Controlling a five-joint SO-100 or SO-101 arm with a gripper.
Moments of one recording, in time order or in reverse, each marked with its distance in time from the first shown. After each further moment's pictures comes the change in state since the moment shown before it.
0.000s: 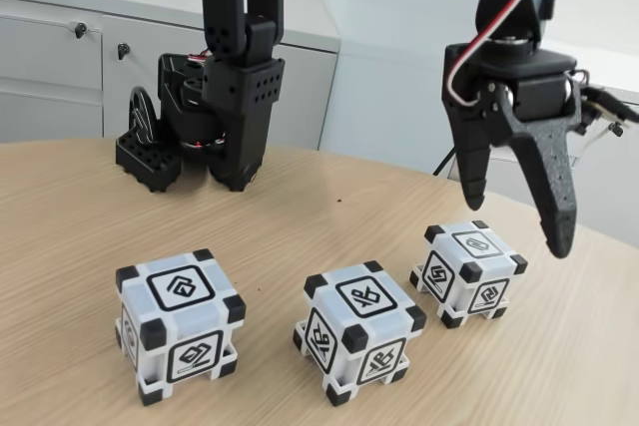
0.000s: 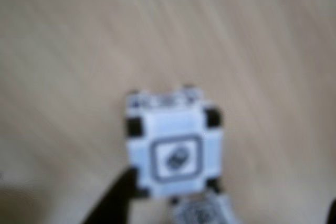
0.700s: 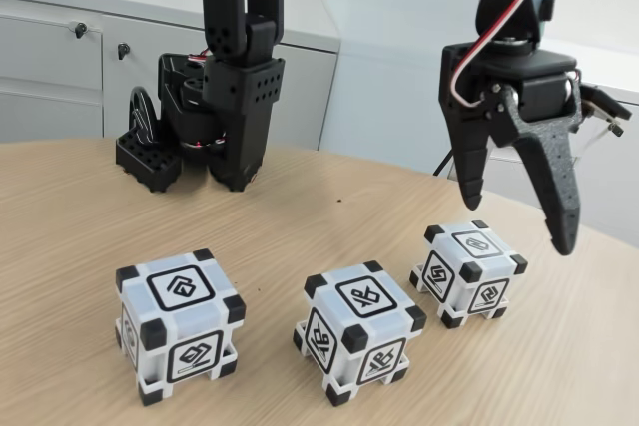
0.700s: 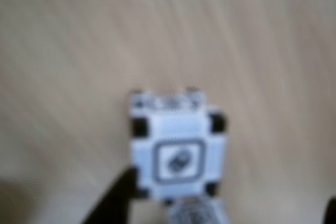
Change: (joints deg) arm -0.4 -0.1 0.9 0.2 -3.8
